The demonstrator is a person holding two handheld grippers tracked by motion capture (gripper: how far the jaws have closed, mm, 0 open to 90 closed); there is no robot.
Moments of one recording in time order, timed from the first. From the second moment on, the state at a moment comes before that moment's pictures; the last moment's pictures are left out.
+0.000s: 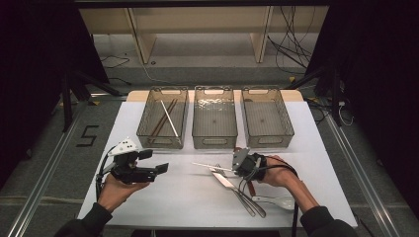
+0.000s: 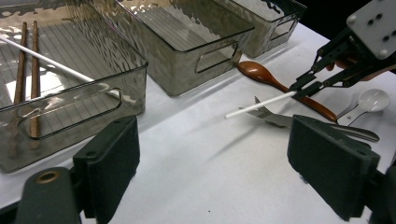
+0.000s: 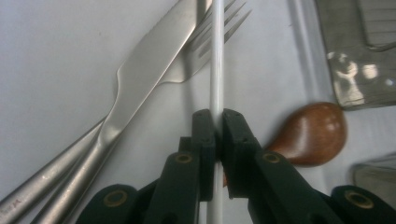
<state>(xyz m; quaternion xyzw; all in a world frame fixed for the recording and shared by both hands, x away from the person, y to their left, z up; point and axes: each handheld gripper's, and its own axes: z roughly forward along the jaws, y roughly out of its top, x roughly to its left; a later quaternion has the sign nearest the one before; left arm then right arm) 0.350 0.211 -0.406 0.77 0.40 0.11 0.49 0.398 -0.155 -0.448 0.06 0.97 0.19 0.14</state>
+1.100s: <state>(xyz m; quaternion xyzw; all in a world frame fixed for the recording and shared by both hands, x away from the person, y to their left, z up) 0.367 0.169 -0.393 0.73 0.41 0.06 0.54 0.380 -0.130 -0.397 0.21 0.90 0.36 0.14</state>
